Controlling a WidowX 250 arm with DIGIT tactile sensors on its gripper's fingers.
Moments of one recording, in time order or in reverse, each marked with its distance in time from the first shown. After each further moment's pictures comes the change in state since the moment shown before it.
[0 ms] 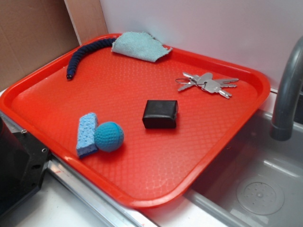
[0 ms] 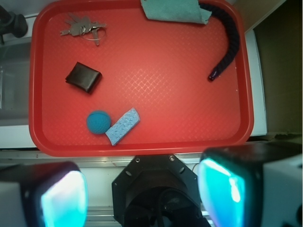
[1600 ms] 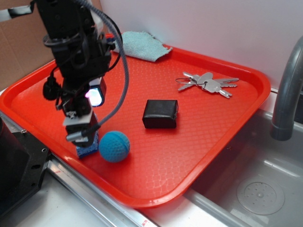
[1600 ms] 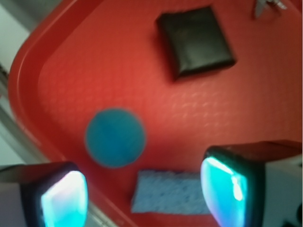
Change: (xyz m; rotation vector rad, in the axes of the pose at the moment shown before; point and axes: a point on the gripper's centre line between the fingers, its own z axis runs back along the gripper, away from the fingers) arm 0.007 -0.069 -0.158 -0.098 0.026 -0.786
